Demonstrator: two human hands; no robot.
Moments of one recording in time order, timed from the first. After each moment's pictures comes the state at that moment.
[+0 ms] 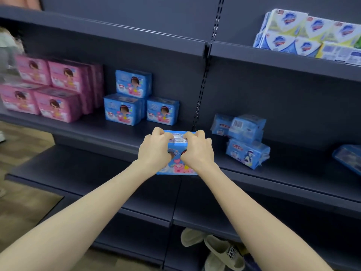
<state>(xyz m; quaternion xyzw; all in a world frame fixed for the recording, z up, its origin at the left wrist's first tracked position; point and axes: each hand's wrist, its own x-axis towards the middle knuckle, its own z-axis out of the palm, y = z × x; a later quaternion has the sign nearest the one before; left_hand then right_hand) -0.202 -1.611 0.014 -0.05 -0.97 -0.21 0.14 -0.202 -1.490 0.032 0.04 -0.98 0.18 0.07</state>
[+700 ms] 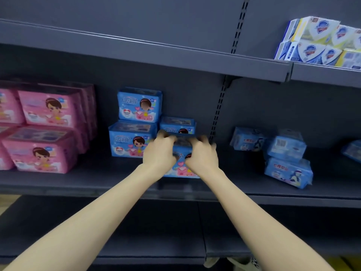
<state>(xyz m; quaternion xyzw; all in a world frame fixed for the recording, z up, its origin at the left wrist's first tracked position) -0.356 -1.745 0.034 -0.16 -0.96 -0.22 0.12 -0.330 -1.630 0.039 -0.07 -0.98 0.17 0.11</state>
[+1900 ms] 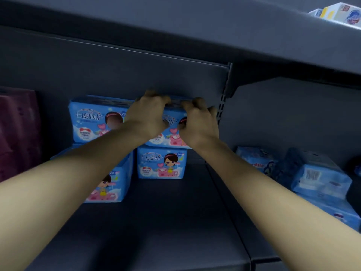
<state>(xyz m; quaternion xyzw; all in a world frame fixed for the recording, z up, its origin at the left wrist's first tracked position) -0.520 -1.712 0.095 -0.24 -0.92 -0.19 0.24 -0.484 -1.589 0.087 -0.03 -0.96 0.09 0.26</state>
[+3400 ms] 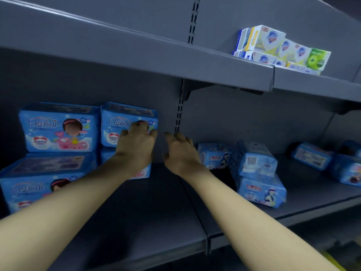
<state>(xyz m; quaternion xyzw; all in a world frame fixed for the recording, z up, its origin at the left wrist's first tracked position) -0.481 -1.663 0.054 -0.27 -0.94 0.02 0.23 -0.430 -1.548 0.052 -0.08 -0.98 0.10 0.13</state>
